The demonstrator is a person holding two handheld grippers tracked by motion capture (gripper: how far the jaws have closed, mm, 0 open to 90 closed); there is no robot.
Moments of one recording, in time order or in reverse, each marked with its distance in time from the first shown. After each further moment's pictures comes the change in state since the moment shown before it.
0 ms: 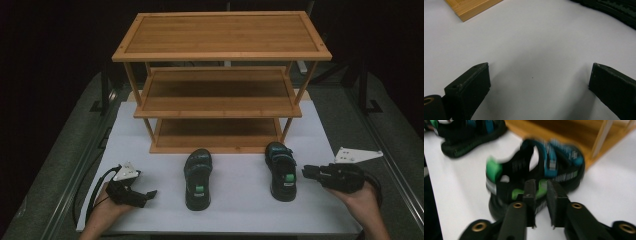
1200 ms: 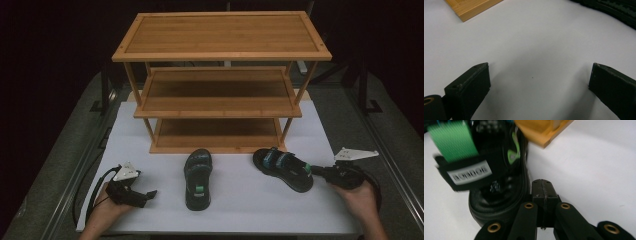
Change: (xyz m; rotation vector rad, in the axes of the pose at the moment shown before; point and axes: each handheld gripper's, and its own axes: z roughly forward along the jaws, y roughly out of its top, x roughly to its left) left arm 0.000 0.000 0.000 -0.001 0.000 0.000; right arm -0.041 -0.037 0.017 0.086 -0.125 0.103
